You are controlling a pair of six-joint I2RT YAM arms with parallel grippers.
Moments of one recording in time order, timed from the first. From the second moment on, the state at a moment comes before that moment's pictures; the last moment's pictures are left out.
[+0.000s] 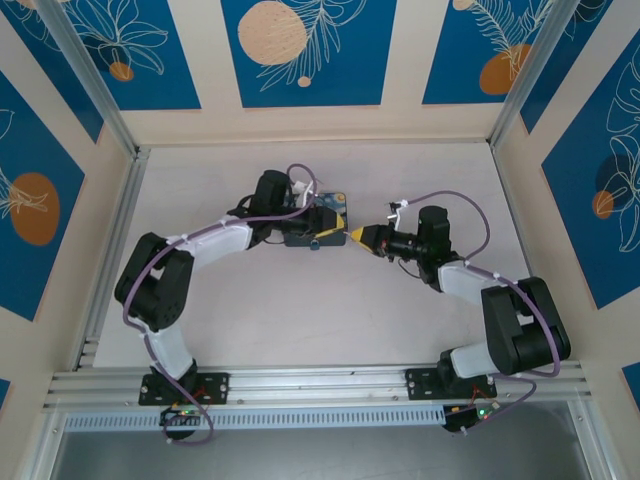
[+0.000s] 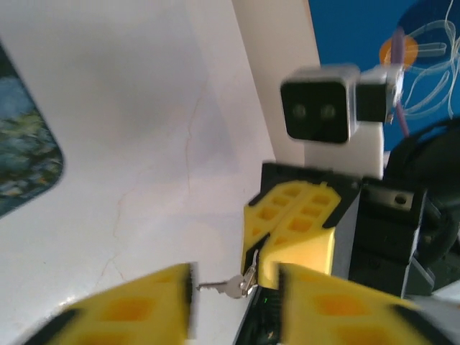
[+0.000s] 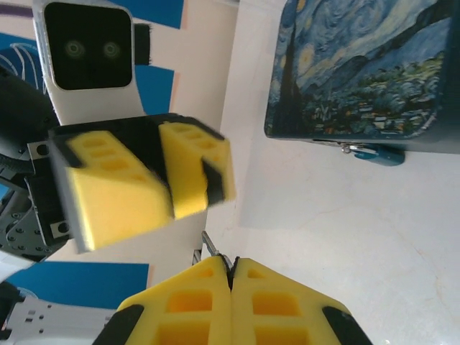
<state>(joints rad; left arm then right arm) -0.54 1.78 1.16 0.09 0.81 -0.80 0.22 1.40 0.54 0.49 -0.90 1.01</state>
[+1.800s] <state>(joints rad) -0.63 1.86 0.92 0.21 0.18 -0.44 0.31 1.86 1.07 0.15 -0.66 1.13</state>
